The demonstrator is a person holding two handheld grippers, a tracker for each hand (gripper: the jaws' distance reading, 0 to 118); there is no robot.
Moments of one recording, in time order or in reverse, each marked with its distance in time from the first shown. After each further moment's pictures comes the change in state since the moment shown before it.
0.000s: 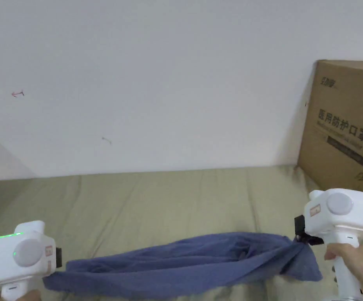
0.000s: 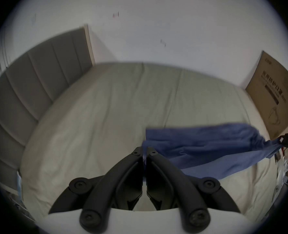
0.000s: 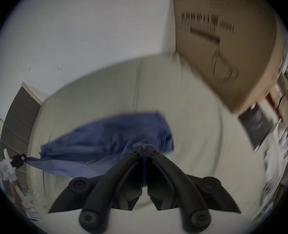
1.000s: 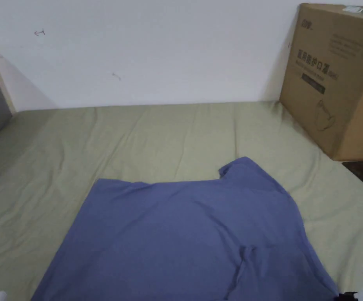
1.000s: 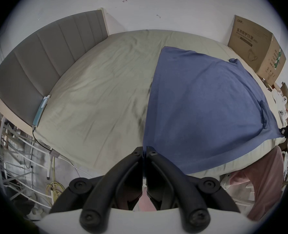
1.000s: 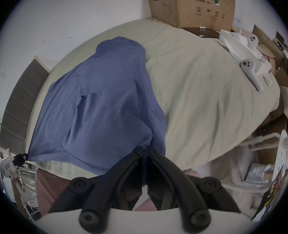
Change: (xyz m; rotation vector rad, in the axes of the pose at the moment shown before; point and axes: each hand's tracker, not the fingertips) left arm -0.137 -0.352 0.269 -0.105 0.012 -0.124; right arm 0.110 -0.416 0.229 -0.083 -0.009 -0.054
